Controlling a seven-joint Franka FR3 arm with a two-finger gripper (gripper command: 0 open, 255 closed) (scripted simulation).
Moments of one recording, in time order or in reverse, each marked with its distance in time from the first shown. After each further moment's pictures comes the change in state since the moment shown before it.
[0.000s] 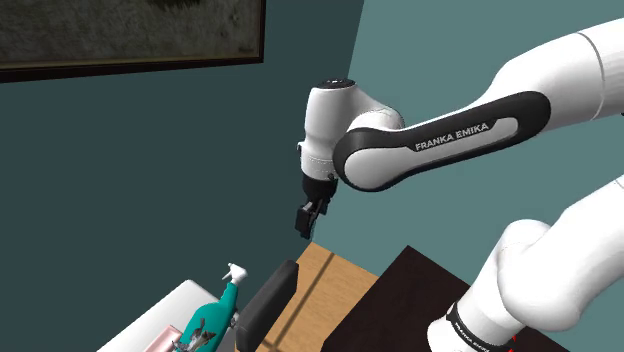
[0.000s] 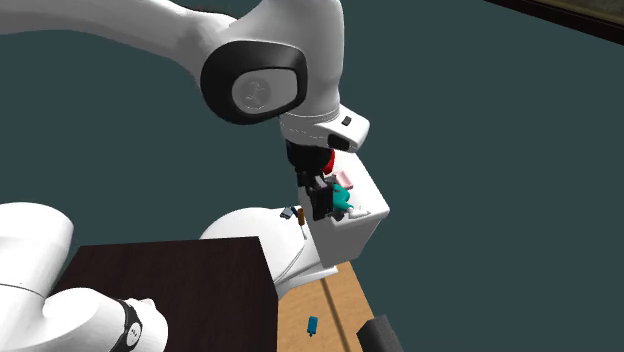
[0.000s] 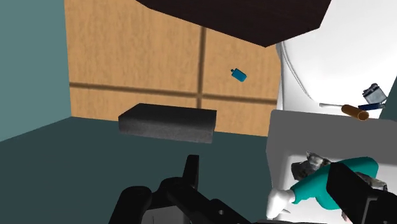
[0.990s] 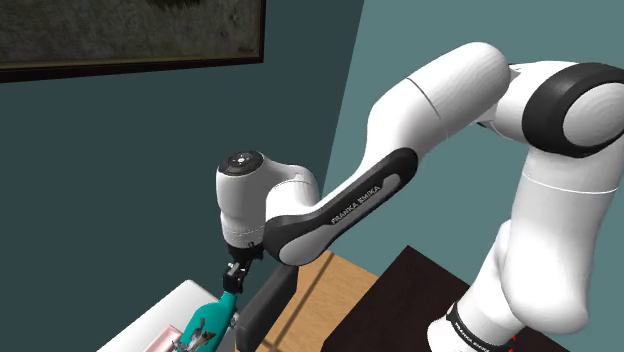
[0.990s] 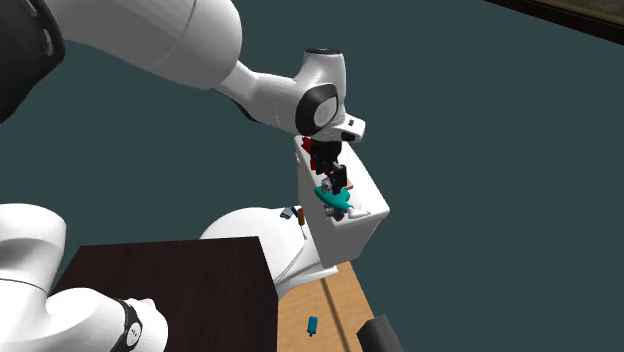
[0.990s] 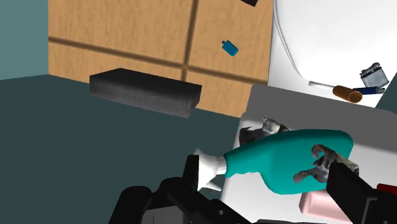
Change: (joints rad) arm 0.116 0.564 0.107 0.294 -0.359 0.217 0.352
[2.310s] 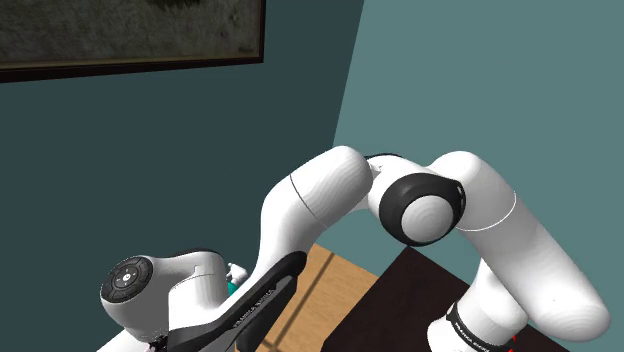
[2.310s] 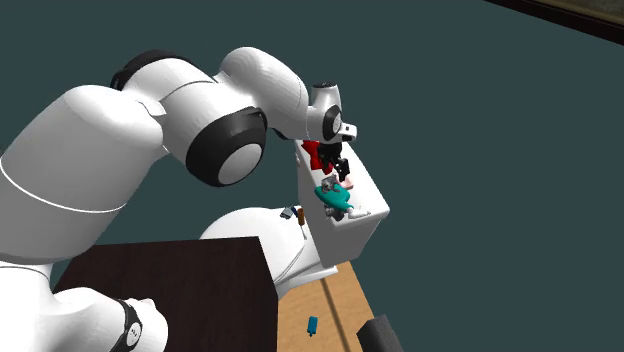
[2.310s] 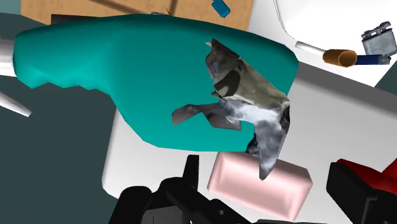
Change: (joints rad) arm 0.347 0.685 -0.124 0.704 -0.266 -0.059 0.139
